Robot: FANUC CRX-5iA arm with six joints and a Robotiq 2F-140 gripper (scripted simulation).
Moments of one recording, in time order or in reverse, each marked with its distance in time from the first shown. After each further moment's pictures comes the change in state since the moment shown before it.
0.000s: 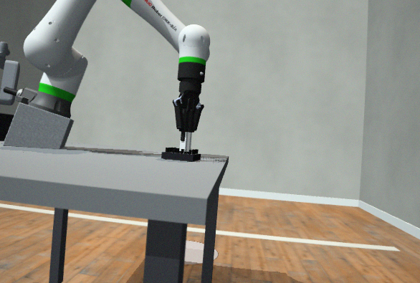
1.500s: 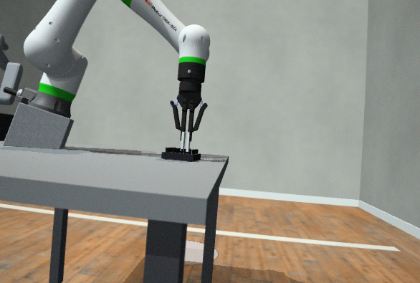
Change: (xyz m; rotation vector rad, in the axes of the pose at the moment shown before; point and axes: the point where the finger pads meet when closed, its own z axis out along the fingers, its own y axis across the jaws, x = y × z) arm 0.000 0.000 0.000 -0.001 0.003 0.926
